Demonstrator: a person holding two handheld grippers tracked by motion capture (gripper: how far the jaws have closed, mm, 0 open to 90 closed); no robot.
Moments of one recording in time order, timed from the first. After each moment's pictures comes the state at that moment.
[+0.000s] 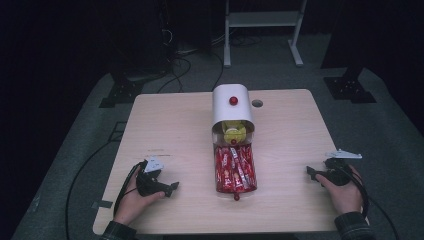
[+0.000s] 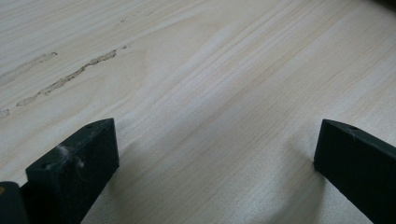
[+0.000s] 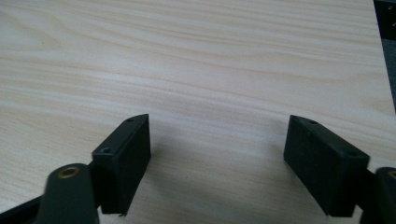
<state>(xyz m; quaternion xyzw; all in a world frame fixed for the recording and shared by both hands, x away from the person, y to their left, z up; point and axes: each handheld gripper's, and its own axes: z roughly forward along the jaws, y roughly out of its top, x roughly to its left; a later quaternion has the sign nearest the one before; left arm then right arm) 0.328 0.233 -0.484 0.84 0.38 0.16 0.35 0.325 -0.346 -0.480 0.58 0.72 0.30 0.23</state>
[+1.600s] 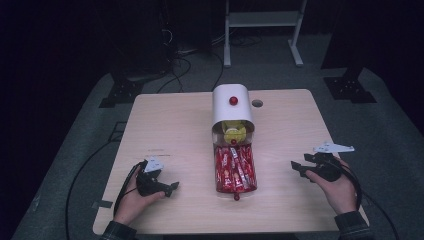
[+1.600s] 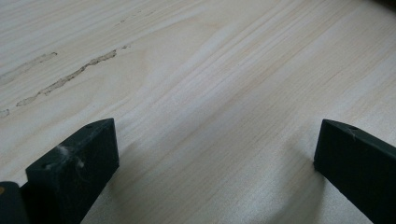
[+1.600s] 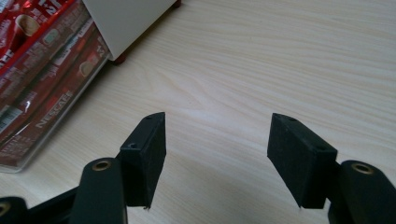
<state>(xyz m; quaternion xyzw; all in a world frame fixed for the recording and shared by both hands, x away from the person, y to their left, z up) 0.328 0.233 -0.483 0.84 0.37 0.16 0.35 0.318 -0.301 -0.431 0.48 0.76 0.38 0.19</state>
